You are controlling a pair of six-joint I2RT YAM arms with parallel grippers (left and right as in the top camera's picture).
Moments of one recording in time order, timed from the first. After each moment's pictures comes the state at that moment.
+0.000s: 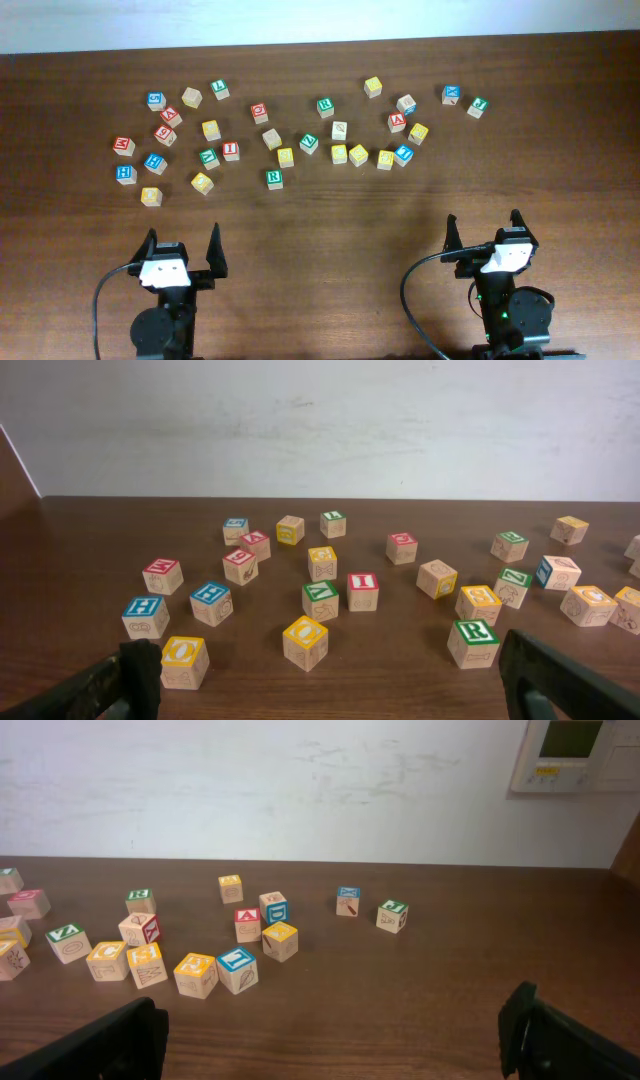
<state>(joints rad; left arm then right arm) 0.02 0.01 0.01 -0.08 -0.02 -0.02 0.01 0.01 0.01 -0.07 0.02 0.00</state>
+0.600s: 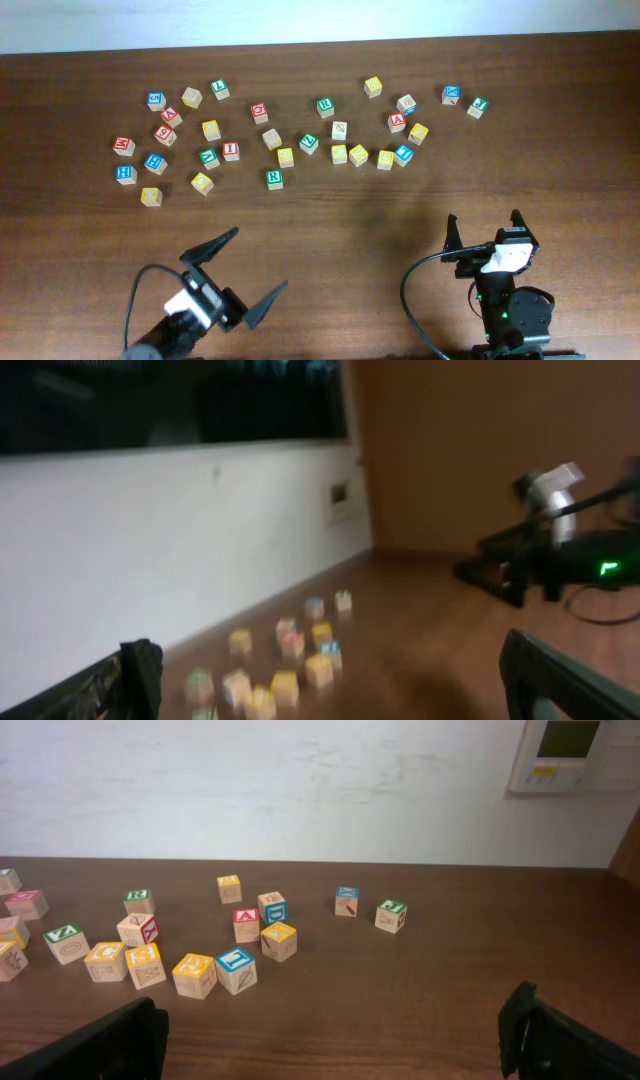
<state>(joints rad) 0.03 0.02 0.01 0.44 0.88 -0.15 0.01 0.01 0.01 -0.07 0.02 0.00</state>
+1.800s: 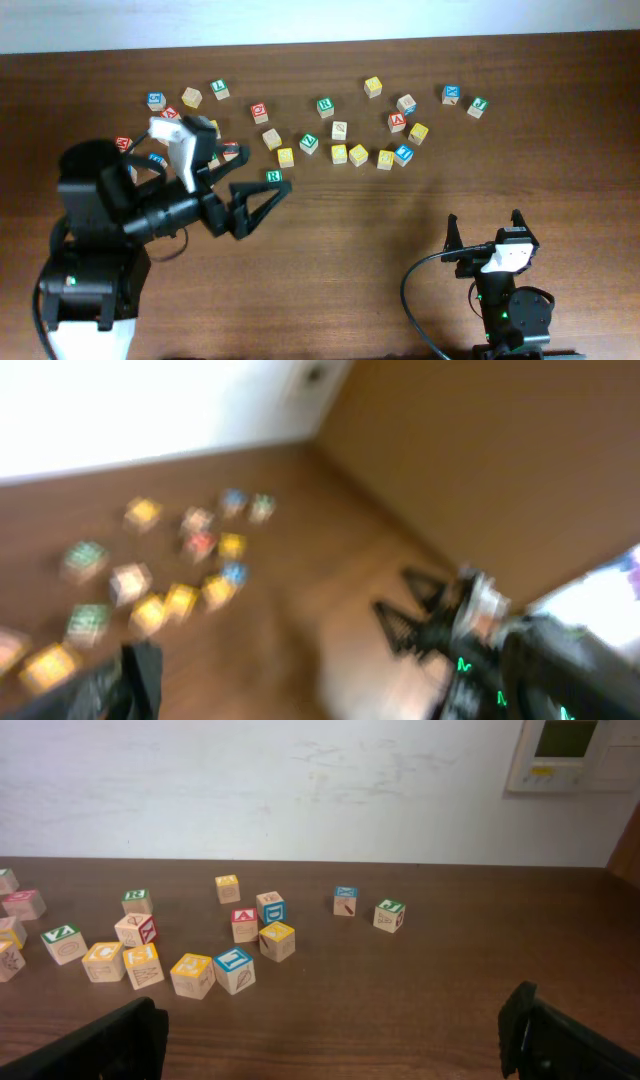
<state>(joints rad) -0.05 1.02 1.20 -0.62 0.93 -0.12 0.01 0.01 0.01 -0.07 0.02 0.00</state>
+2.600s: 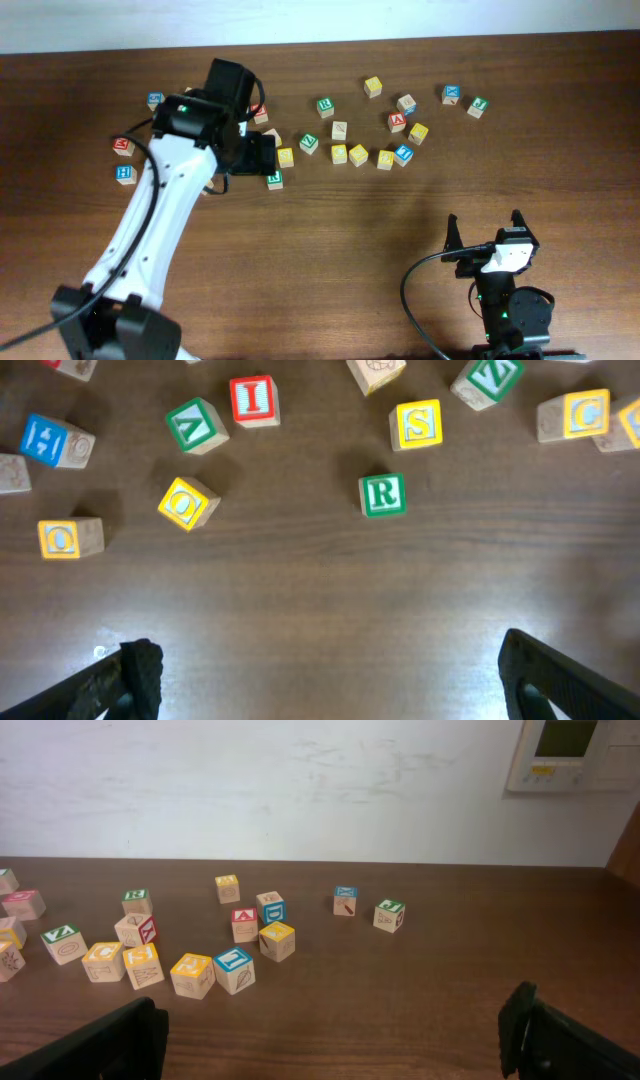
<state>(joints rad) -0.30 1.73 1.67 -1.23 -0.11 -0.26 0.01 0.01 0.01 -0.07 0.02 0.00</state>
